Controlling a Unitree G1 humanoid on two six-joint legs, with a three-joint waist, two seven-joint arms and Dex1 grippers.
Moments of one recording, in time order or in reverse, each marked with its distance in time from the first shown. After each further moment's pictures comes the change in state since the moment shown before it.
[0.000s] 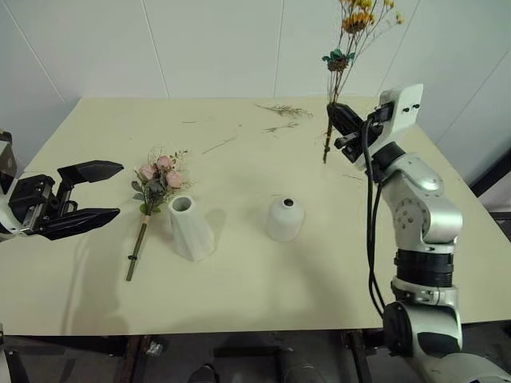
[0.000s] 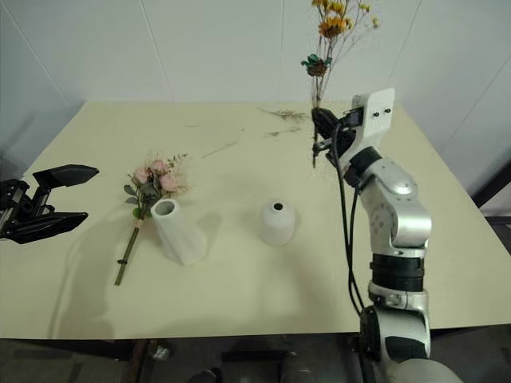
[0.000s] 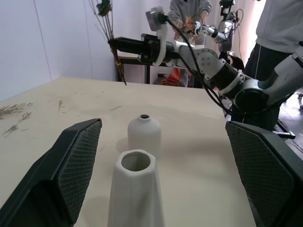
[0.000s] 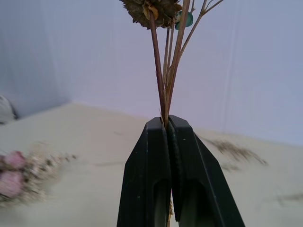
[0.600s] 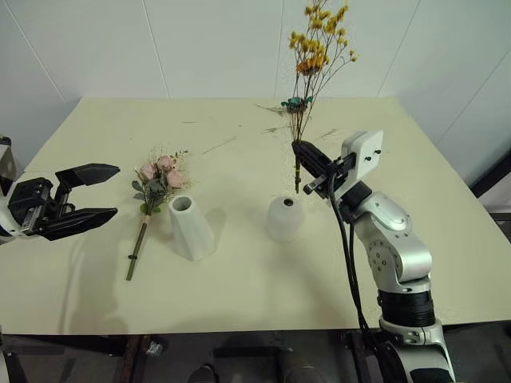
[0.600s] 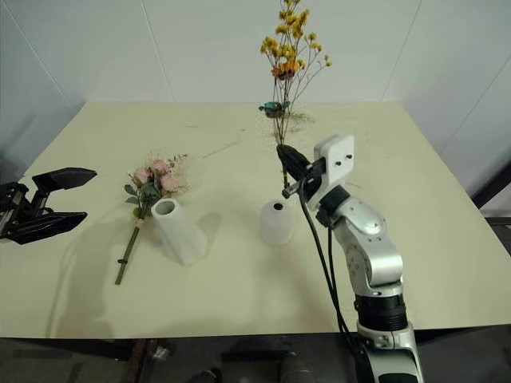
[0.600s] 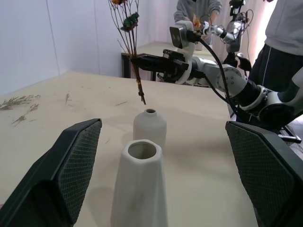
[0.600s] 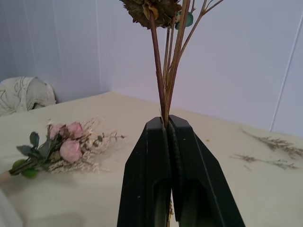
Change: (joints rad) left arm 0.012 0.012 -0.001 0.041 0.018 -0.017 0.000; right arm 0.219 0.027 0.170 -0.120 -0.017 -0.087 -0.001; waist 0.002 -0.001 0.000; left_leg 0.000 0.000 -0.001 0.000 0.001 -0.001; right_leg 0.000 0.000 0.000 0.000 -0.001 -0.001
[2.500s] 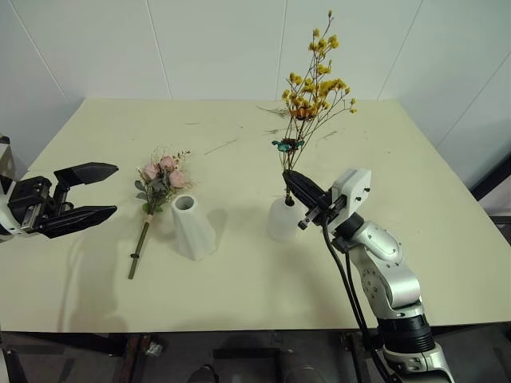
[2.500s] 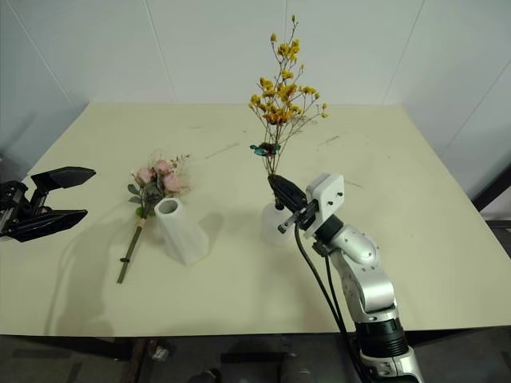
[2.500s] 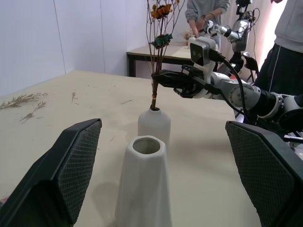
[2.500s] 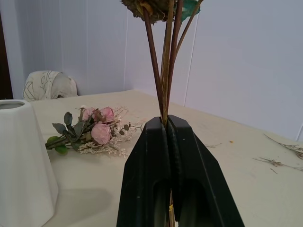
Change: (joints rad) left arm -0.018 0.001 -0.012 0.032 0.013 -0.005 0.000; right arm 0.153 -0.020 0.078 0.026 -0.017 -0.256 0.085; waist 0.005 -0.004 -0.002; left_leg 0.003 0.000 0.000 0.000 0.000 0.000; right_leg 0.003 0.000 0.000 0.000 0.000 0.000
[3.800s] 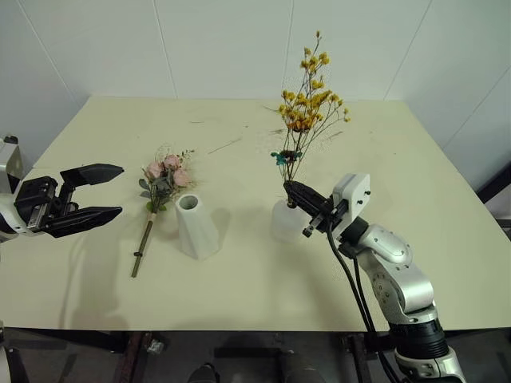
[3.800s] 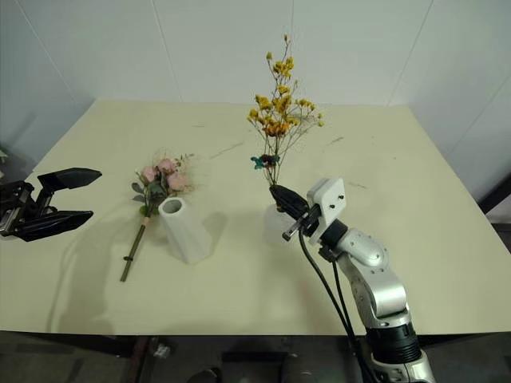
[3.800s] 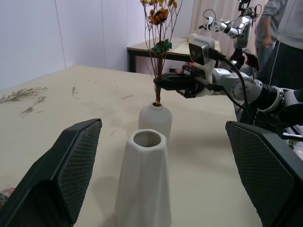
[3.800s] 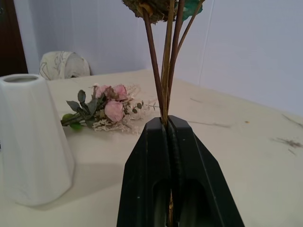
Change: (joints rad) left arm -0.015 -0.001 -0.028 0.000 0.012 -0.005 0.000; right arm 0.044 -0.058 -0.001 -0.038 0.025 0.097 0.024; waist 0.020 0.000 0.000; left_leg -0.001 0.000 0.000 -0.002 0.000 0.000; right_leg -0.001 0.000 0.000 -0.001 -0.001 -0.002
